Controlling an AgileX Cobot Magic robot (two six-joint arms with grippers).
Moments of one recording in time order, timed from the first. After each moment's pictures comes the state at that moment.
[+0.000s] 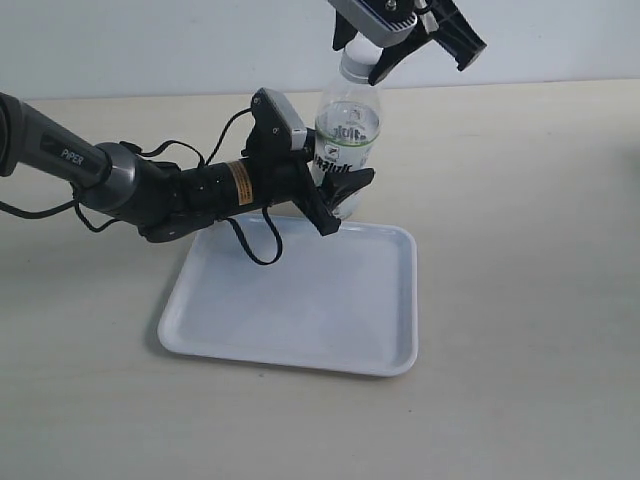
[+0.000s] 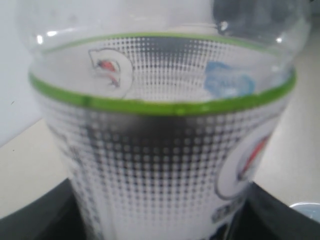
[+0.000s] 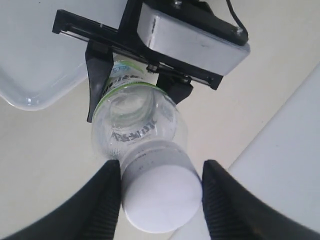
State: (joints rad) left arm -0.46 2.44 -1.34 0.80 -1.00 -0.22; right arm 0.30 2.02 -1.98 0.17 1.24 -1.97
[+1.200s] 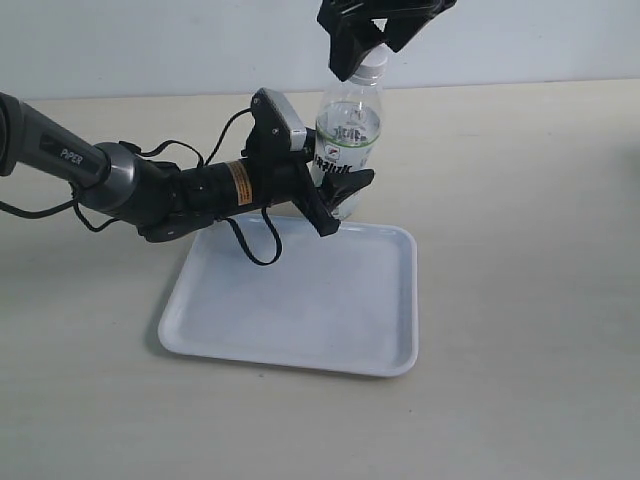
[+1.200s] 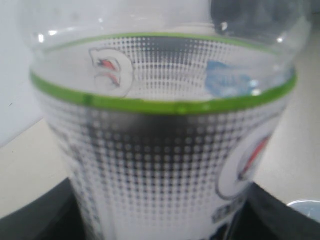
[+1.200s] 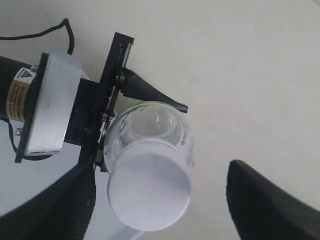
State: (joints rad) left arm -0.46 2.44 -1.34 0.81 -1.01 -0.22; right arm 0.30 2.01 -1.98 0.14 1.23 -0.31
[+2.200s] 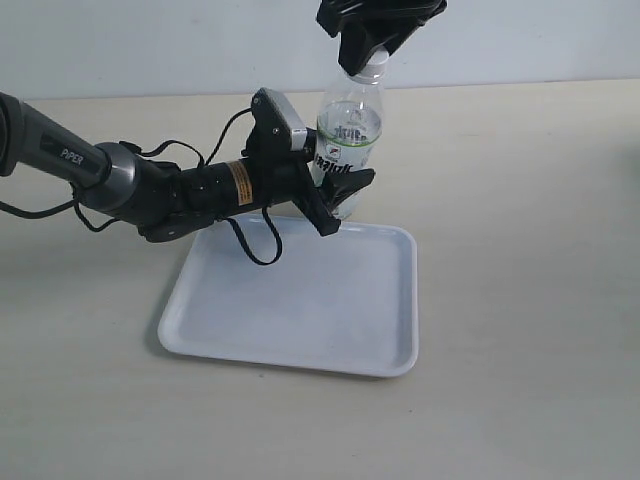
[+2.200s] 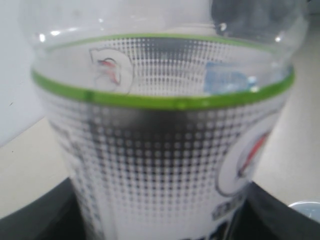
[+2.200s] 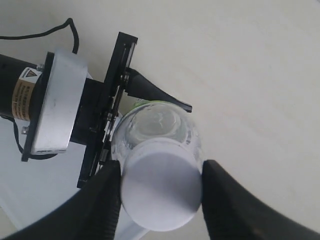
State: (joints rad) left arm -0.46 2.44 -1.34 0.81 -1.00 -0.22; right arm 0.30 2.01 -1.98 0.15 1.23 -0.32
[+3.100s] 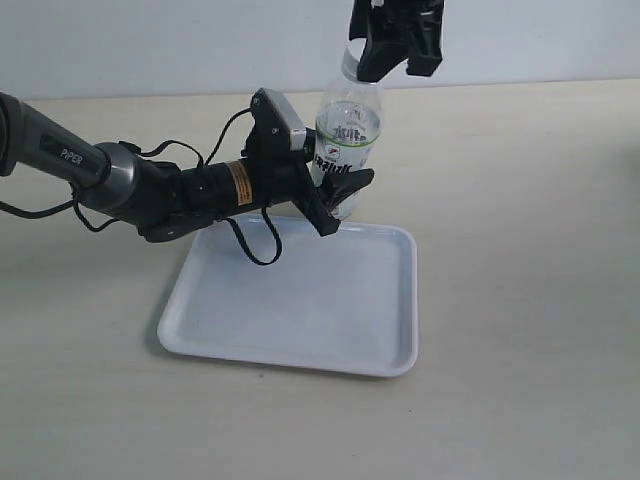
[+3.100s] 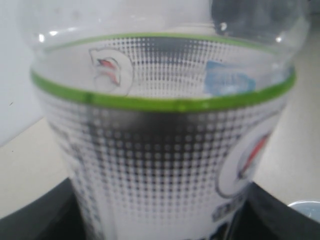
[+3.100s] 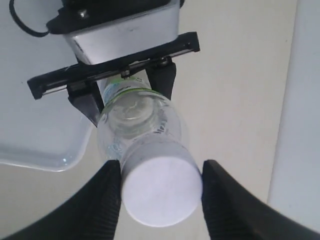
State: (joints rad) left arm -0.46 2.44 -1.34 0.81 -1.00 -0.22; right arm 0.30 2.01 -1.98 0.15 1.24 -1.34
